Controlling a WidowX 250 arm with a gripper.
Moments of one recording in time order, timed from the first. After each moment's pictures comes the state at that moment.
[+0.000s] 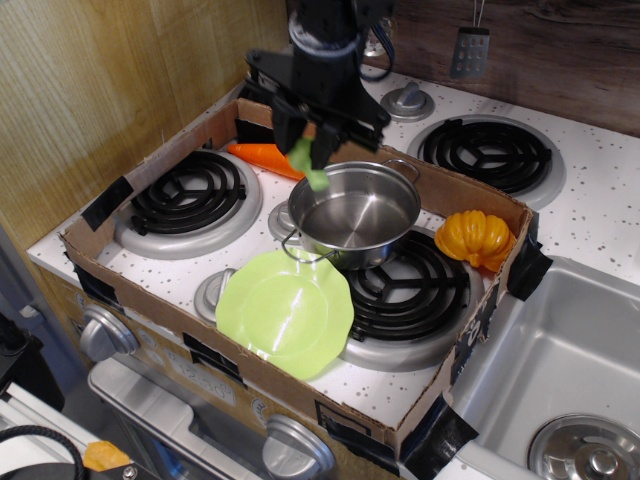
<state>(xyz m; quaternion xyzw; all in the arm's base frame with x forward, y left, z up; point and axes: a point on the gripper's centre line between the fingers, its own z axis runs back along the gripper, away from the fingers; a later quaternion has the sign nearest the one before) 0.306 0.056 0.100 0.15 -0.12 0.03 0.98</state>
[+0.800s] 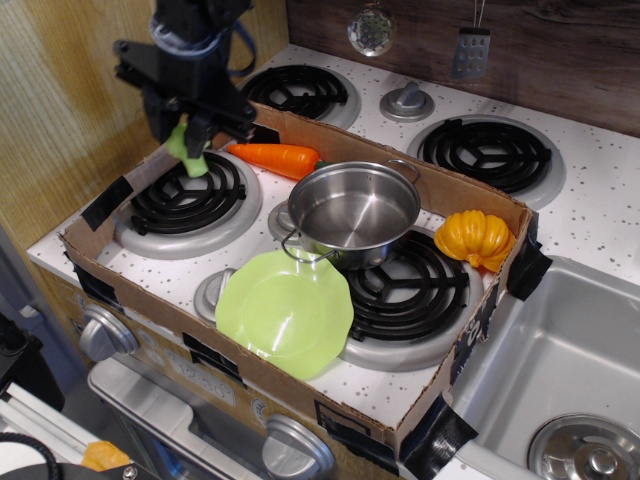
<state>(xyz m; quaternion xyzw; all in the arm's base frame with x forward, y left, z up) 0.272 0.140 0.093 0.20 -0.13 0.08 0.97</state>
